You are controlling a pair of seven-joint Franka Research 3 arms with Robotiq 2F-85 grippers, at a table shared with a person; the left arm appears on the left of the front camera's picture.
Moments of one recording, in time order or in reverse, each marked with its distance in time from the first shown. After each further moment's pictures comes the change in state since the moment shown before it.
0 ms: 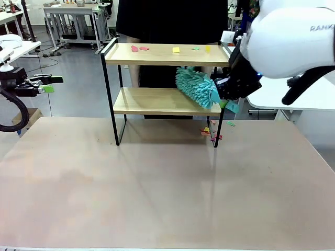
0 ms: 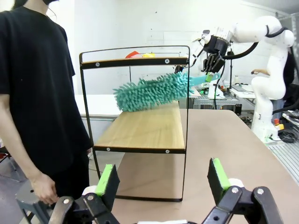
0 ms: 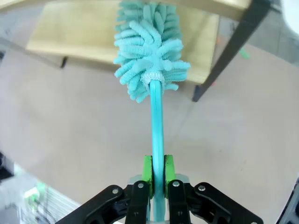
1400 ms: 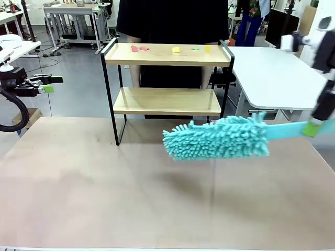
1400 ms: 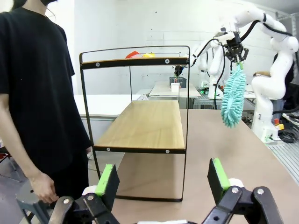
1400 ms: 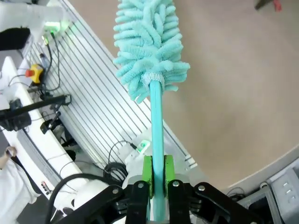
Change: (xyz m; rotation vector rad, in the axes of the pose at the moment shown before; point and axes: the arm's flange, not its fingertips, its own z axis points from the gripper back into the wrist) left arm 0.000 0.000 0.000 0.000 0.000 0.000; right arm -0.106 -0.082 0.118 0.273 0.447 0.510
